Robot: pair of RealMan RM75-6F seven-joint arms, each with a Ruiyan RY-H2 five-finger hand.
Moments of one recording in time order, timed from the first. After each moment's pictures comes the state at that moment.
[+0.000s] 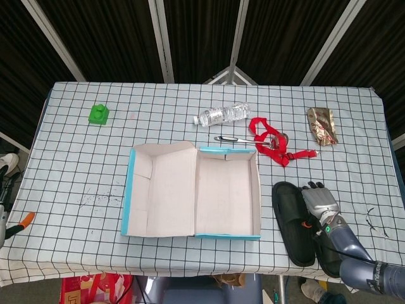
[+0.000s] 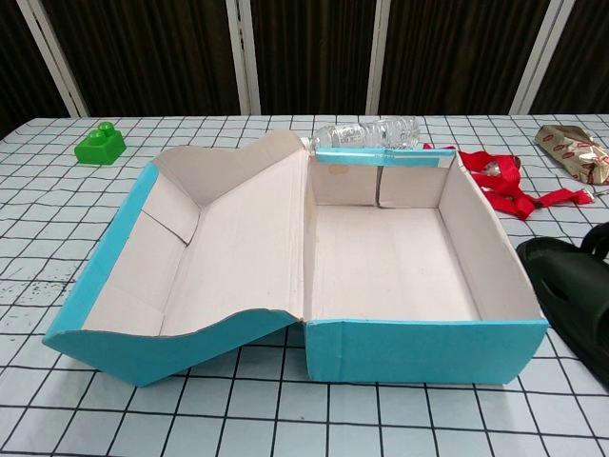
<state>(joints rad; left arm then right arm) -0.04 -1.19 -0.10 -1.58 1.56 1.67 0.15 0.80 -1.13 -0.13 -1.73 -0.57 0.82 -0.50</state>
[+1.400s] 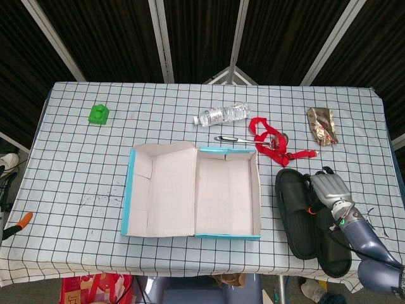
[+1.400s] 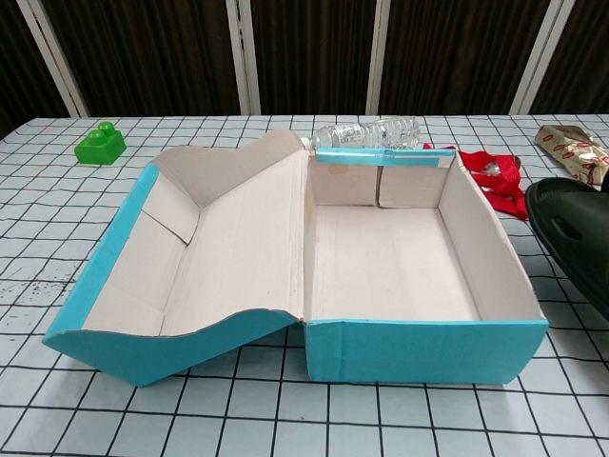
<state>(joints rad) -0.03 -1.18 -0.10 -1.59 1.55 1.68 0.14 0.77 -0.93 -0.04 -1.85 -0.70 0.81 -0.37</state>
